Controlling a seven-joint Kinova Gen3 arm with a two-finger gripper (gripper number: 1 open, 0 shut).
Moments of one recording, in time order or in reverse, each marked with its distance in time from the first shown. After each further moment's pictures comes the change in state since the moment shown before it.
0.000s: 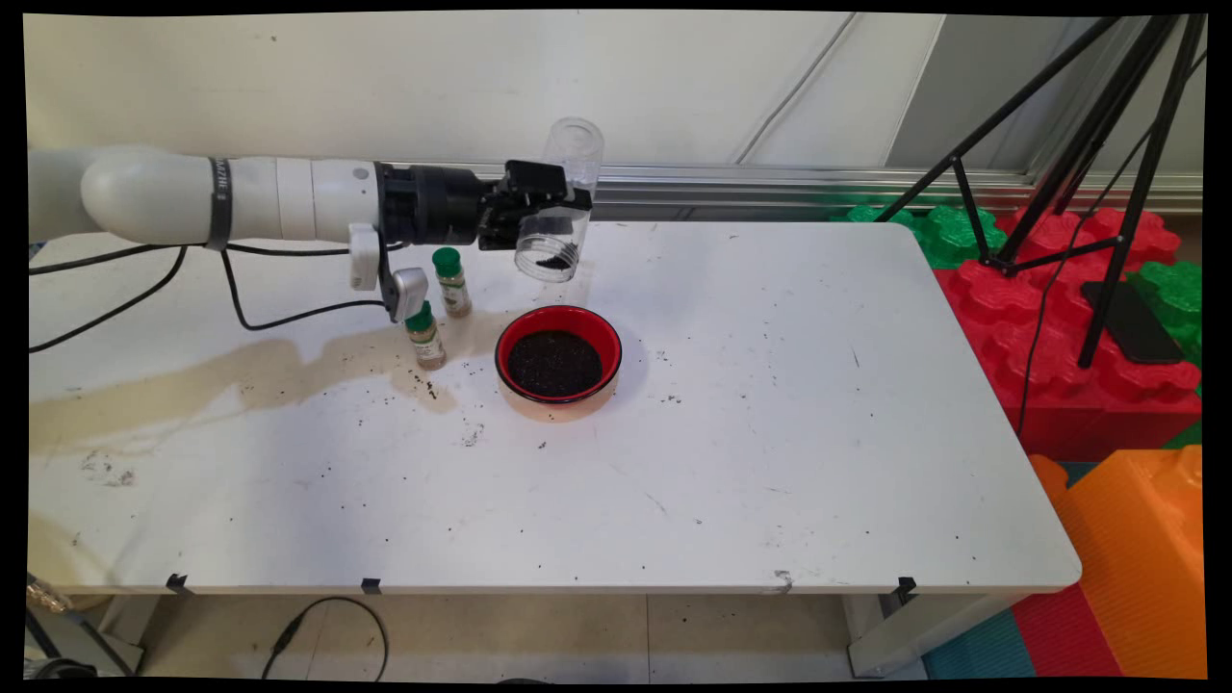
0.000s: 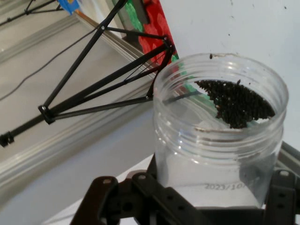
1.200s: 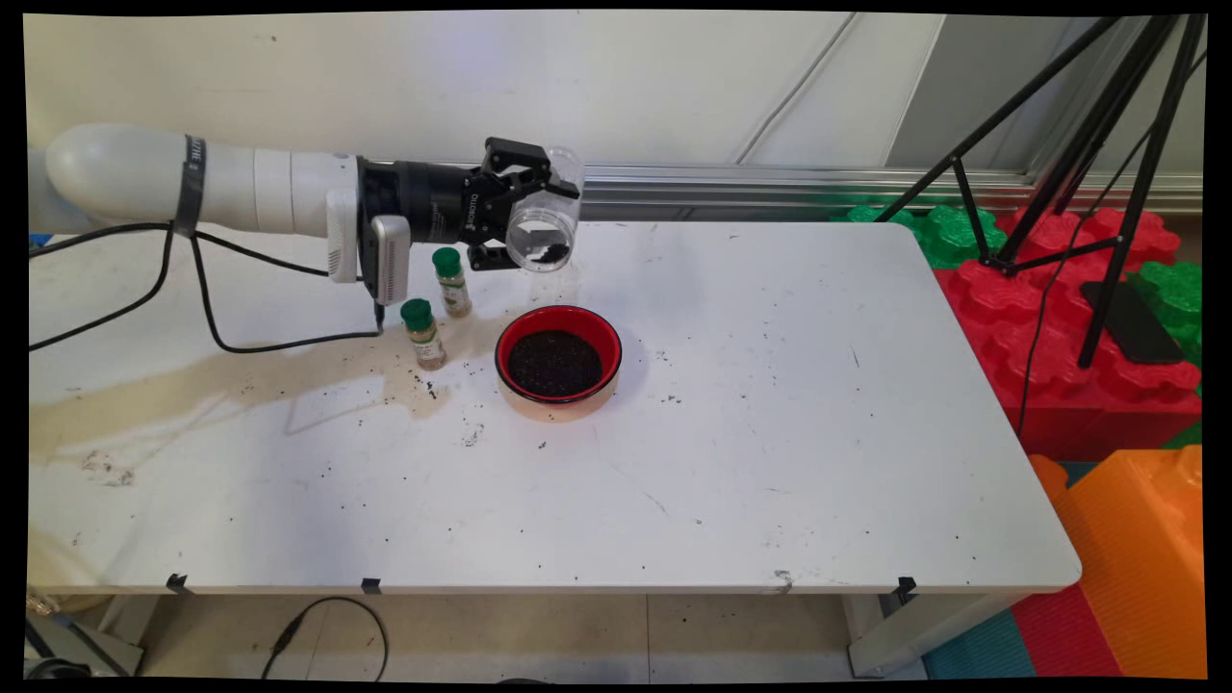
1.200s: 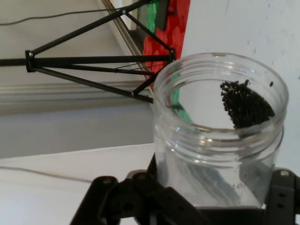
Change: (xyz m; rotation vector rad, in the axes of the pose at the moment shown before) arm -0.002 -0.007 -0.016 -0.010 0.034 -0.490
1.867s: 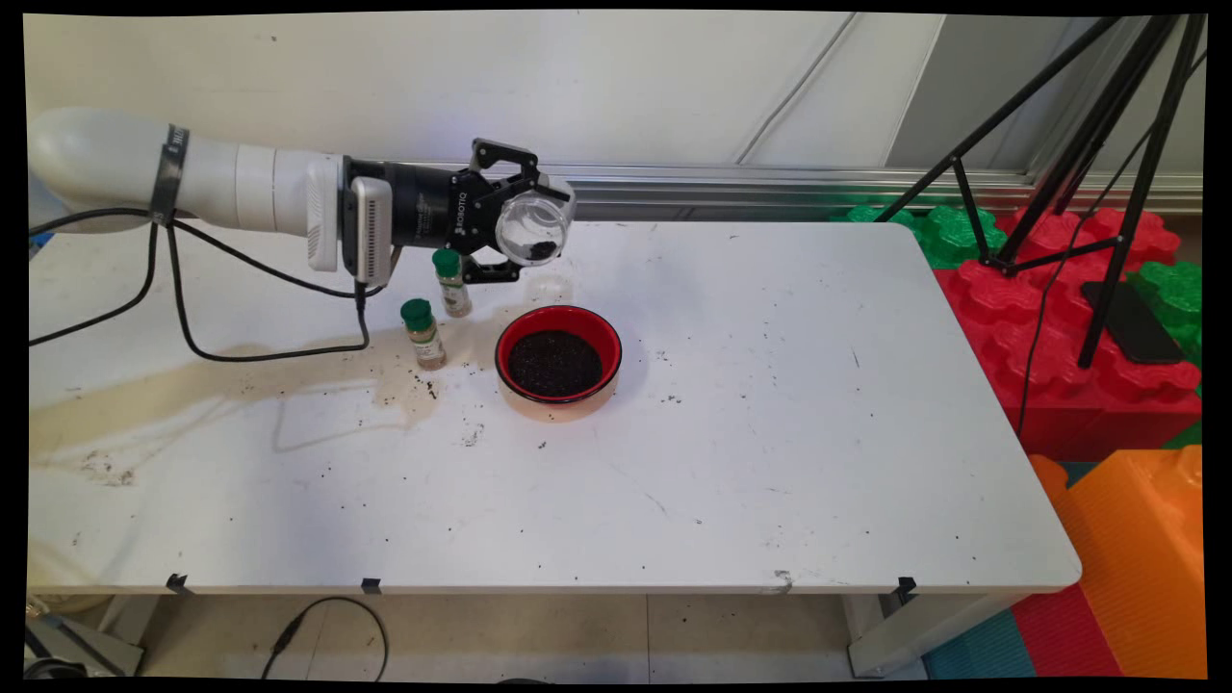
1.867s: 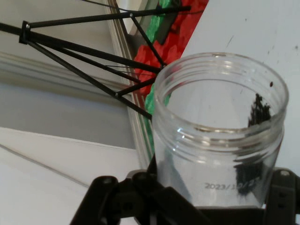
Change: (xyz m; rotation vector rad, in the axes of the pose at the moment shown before) arm 0.001 -0.003 -0.012 -0.027 0.041 -0.296
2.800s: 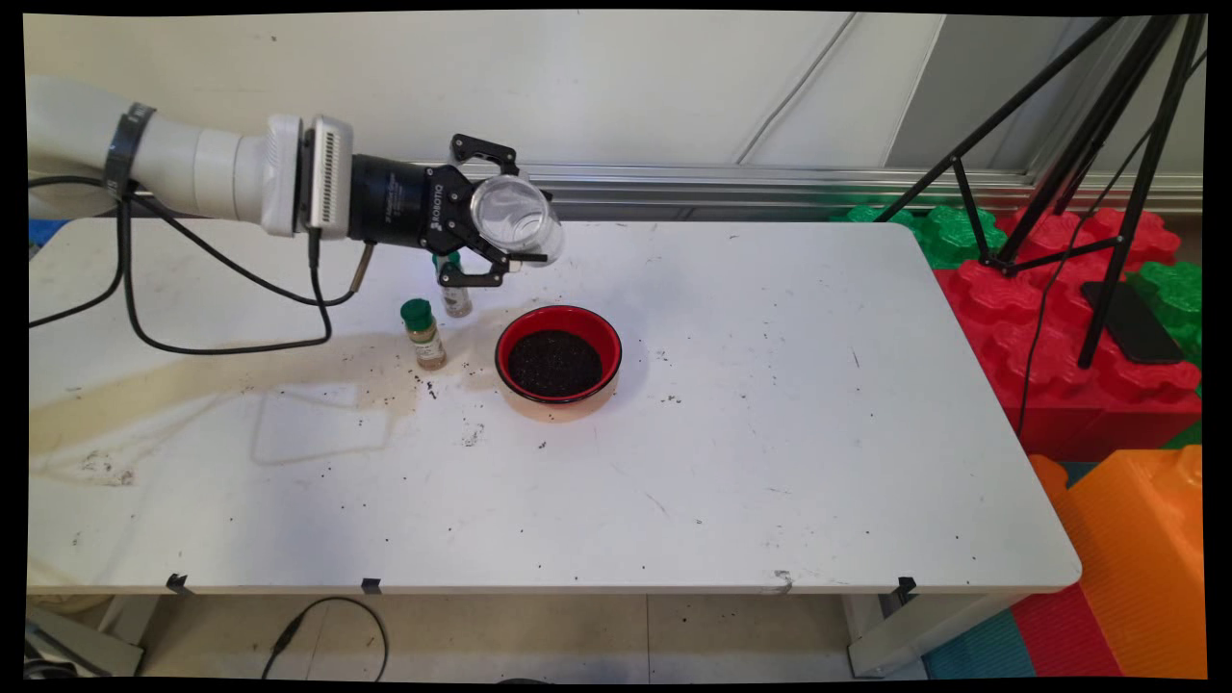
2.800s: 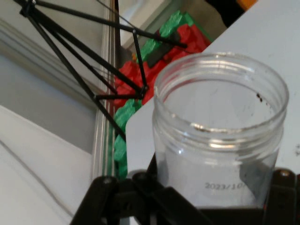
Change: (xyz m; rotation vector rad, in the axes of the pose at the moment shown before) arm 0.005 -0.010 -0.024 -0.048 0.074 -0.374
